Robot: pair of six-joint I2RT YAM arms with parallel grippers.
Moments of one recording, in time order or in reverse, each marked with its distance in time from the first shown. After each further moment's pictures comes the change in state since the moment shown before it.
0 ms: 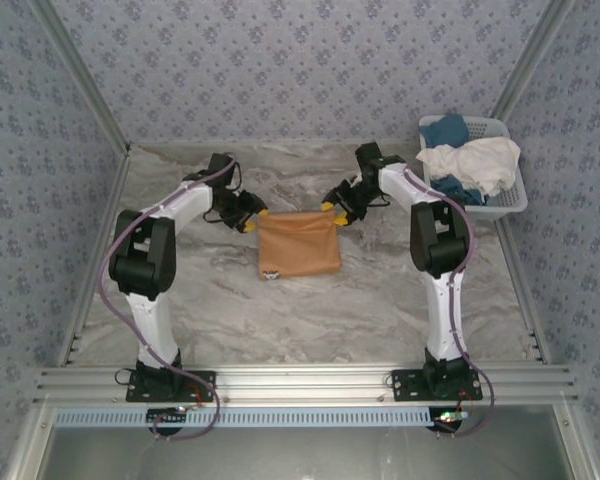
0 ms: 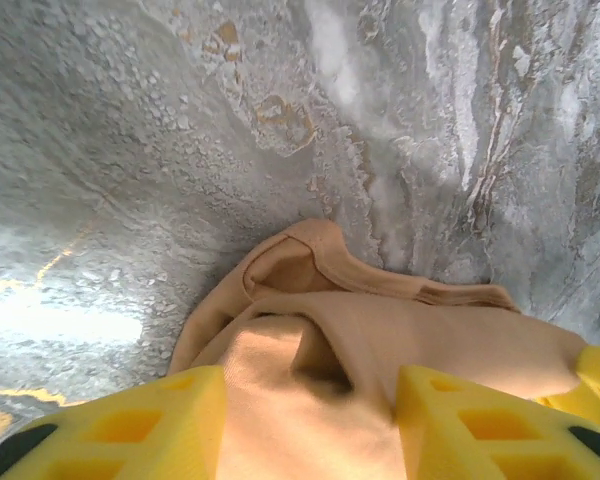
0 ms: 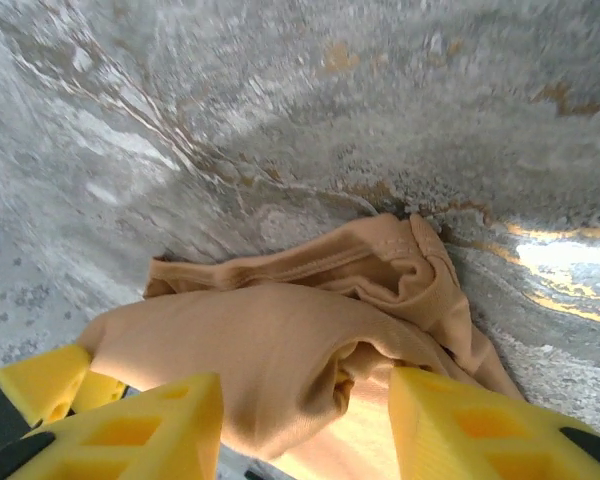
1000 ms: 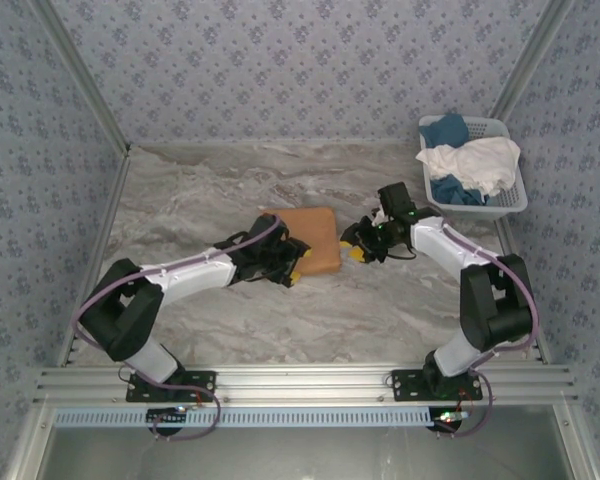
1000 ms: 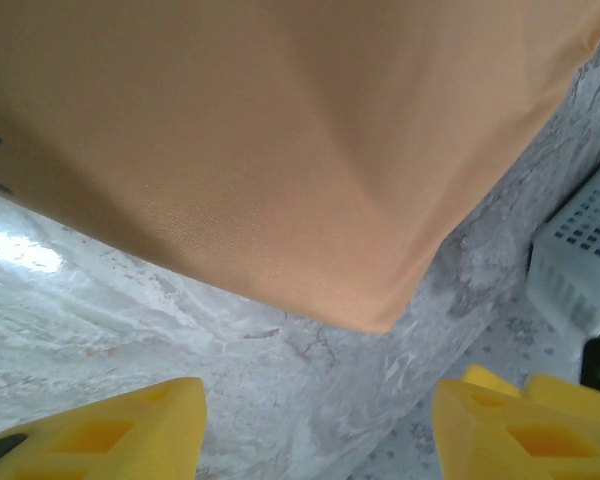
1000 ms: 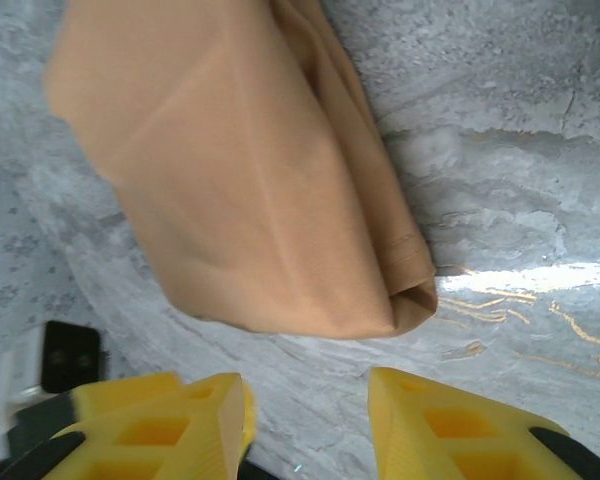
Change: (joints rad) left arm -0.494 -0.396 -0.588 0.518 -0.212 -0.829; right arm 0.025 -0.682 -0.801 0.314 0.064 0.094
